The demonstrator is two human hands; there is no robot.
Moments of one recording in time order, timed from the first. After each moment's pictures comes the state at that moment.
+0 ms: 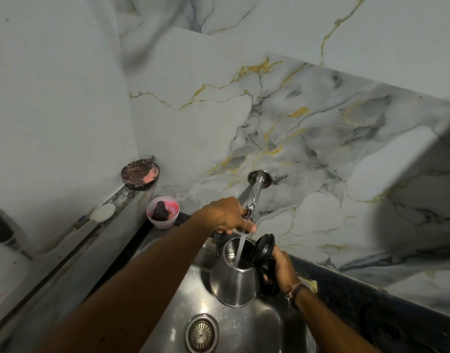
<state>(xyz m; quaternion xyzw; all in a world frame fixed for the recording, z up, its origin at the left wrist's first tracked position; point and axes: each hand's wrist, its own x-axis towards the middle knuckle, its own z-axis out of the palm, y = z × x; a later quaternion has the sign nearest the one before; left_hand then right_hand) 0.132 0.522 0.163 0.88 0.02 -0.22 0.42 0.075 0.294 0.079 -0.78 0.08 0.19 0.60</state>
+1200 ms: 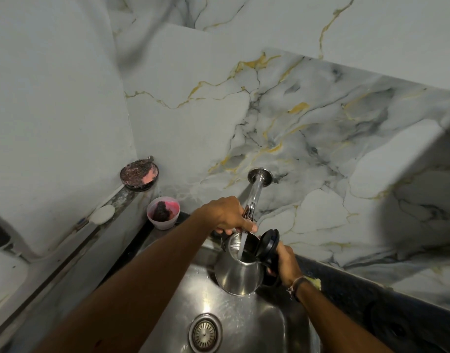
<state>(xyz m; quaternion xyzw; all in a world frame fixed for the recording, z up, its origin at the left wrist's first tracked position) 0.145 0.524 0.152 0.90 -0.01 -0.22 0.38 0.087 0.292 0.078 -0.81 0.08 0.15 0.57</state>
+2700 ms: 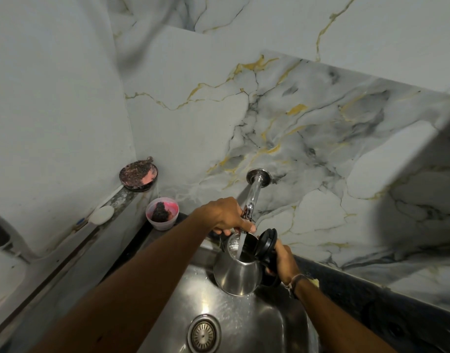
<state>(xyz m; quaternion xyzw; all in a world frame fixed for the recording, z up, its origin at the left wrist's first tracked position) 0.147 0.524 0.149 0.89 -0.01 -0.23 0.39 0.091 0.288 0.078 -0.81 0.08 0.19 0.55</state>
